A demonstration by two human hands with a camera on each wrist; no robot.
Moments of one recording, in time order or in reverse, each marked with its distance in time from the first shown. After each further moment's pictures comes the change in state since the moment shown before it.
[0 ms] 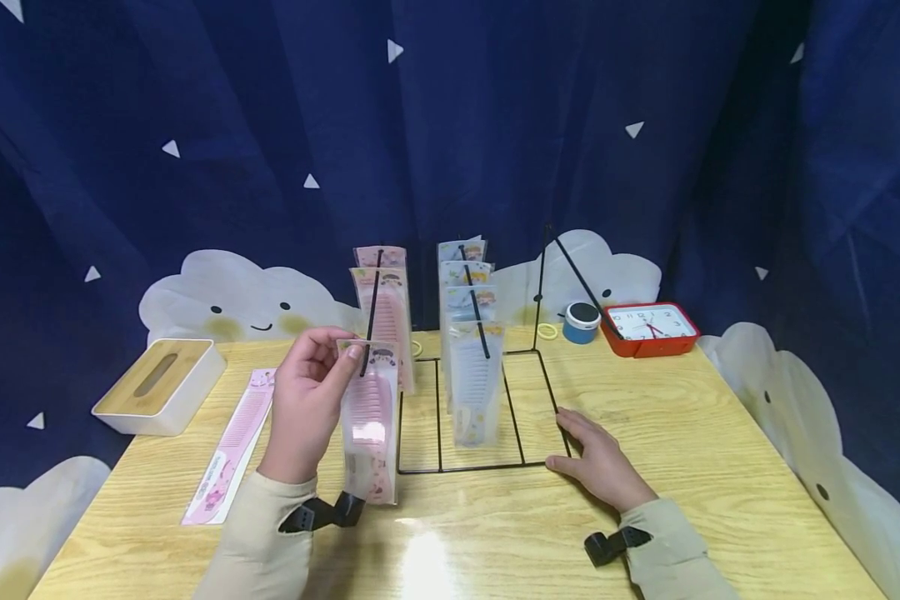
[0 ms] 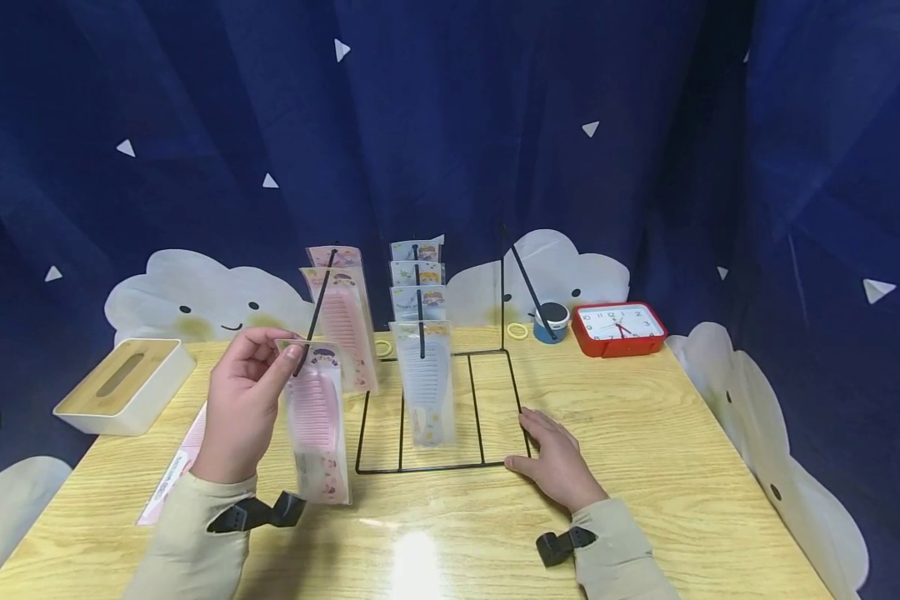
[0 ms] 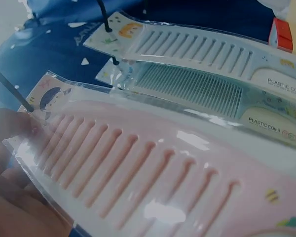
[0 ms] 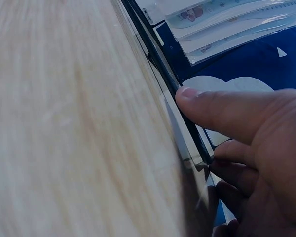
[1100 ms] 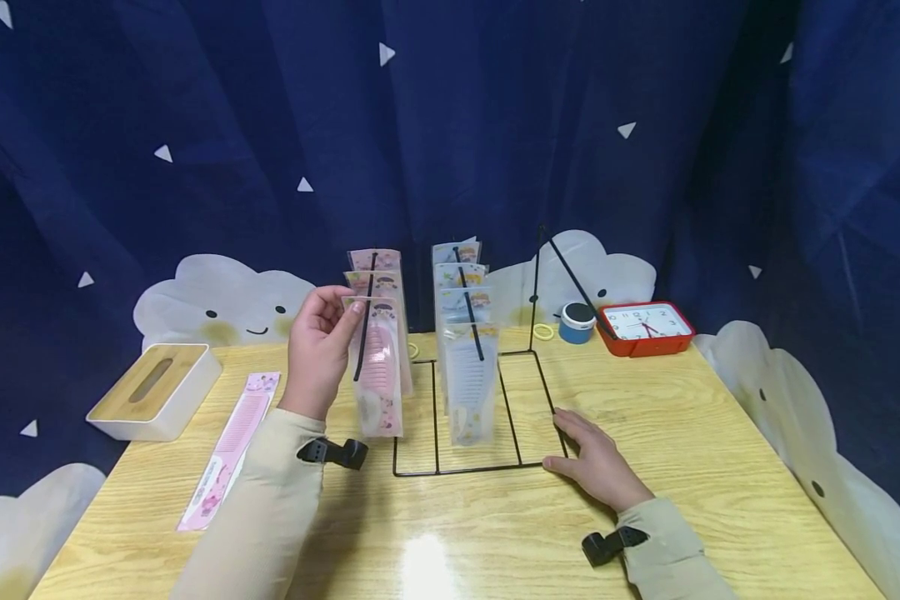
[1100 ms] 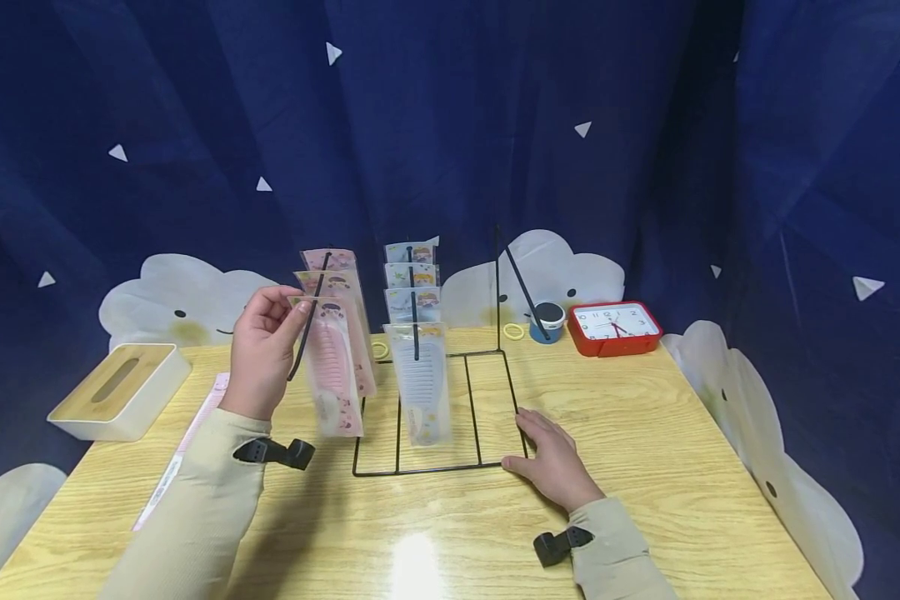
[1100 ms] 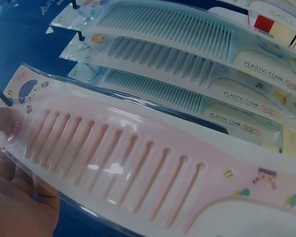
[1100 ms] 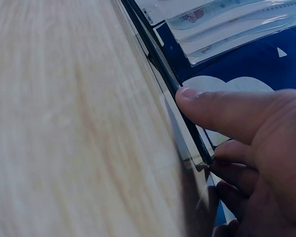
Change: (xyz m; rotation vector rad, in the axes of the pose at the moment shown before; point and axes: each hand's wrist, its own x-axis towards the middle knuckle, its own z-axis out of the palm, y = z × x) left_hand 0.059 -0.031 0.014 -0.060 0.032 -0.007; right_hand 0.000 0.001 -0.001 -0.007 0.011 0.002
